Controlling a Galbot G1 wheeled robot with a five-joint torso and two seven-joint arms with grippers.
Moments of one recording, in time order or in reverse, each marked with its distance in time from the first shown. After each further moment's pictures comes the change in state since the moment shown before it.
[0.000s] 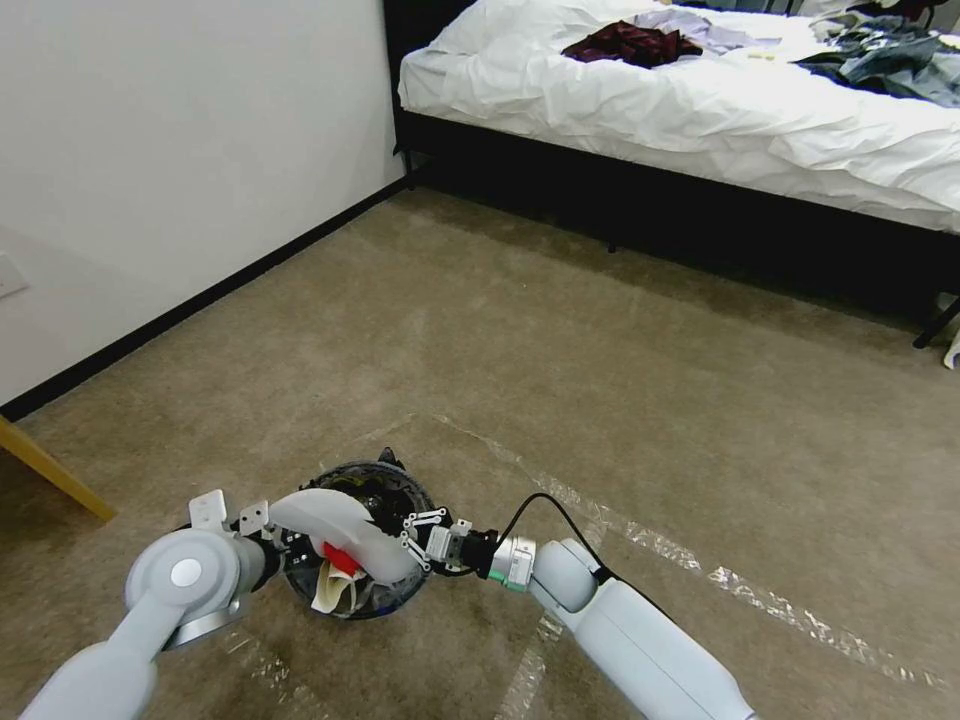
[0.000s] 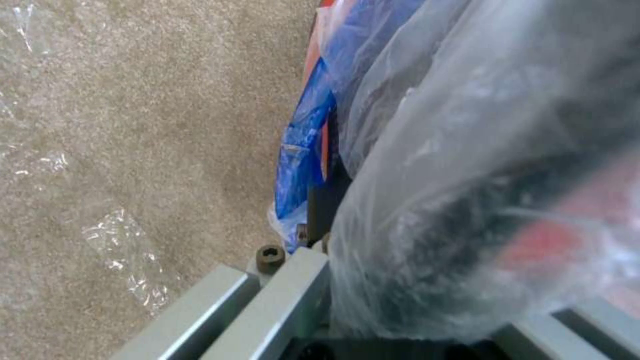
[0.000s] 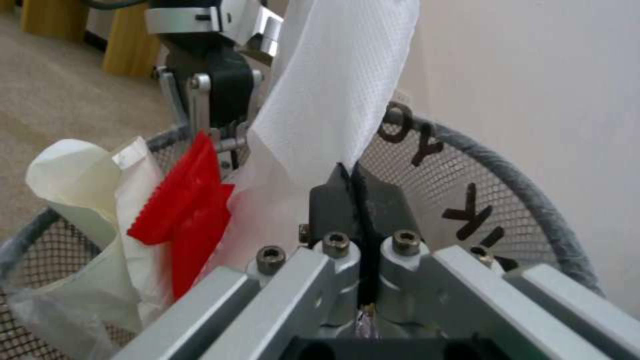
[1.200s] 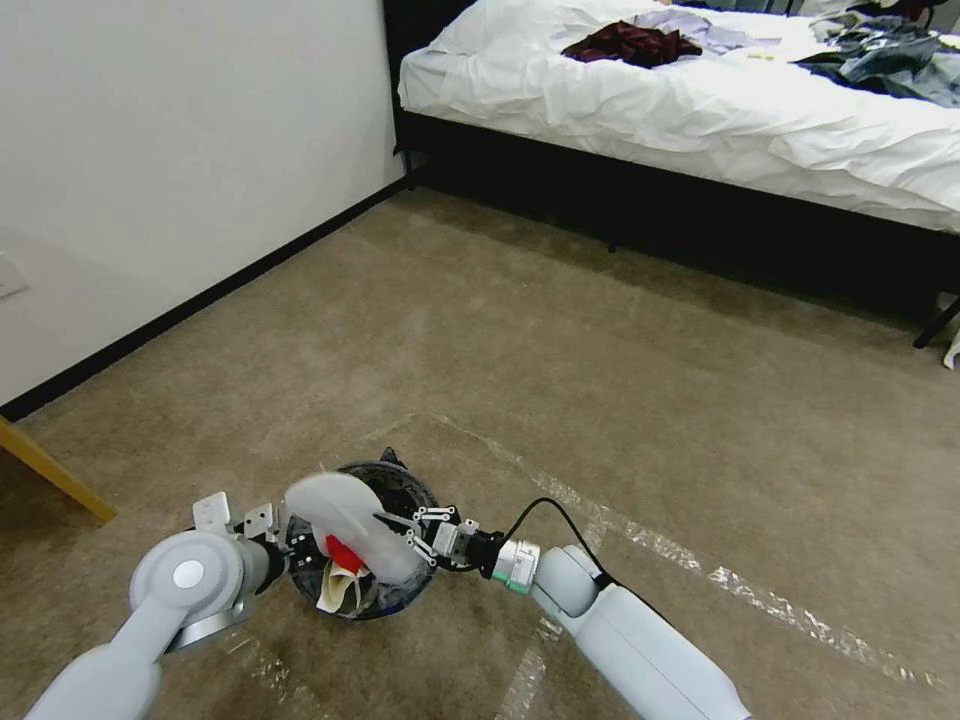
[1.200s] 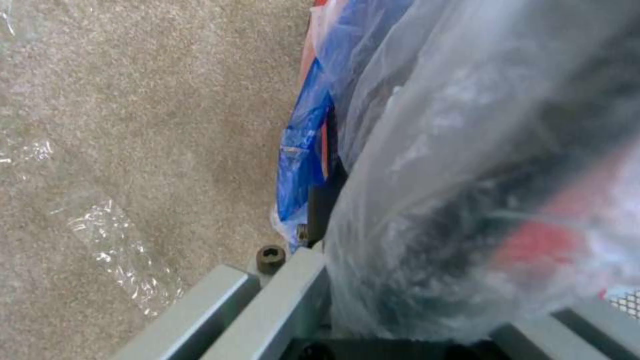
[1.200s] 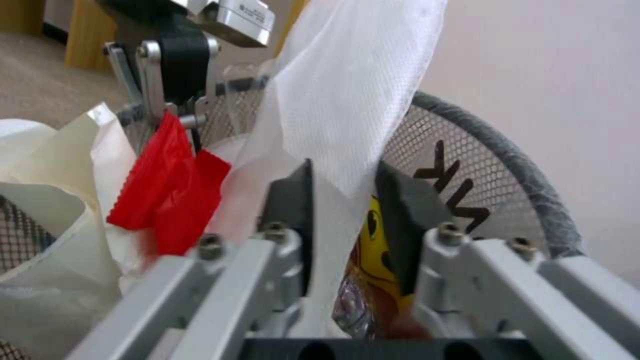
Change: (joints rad) left arm 0.003 -0.014 0.004 0.001 -0.007 0.000 -0.005; right arm -0.004 0.006 0.001 -0.038 0.001 0.002 0.066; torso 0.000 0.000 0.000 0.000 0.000
